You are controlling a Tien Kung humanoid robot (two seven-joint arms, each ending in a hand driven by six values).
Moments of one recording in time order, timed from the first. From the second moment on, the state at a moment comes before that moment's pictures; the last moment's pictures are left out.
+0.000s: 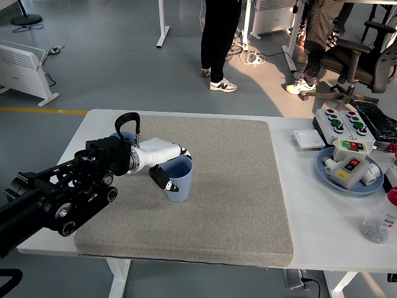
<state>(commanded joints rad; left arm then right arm) -1.01 0.27 -0.62 -0.90 1.96 -0.35 0.00 0.05 -0.10 0.80 0.18 -0.87 -0.16 -0.33</state>
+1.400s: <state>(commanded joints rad) -1.18 0.52 -0.80 -0.89 1.95 -0.47 0.02 0.03 -0.10 0.80 0.18 -0.89 -0.17 -0.33</state>
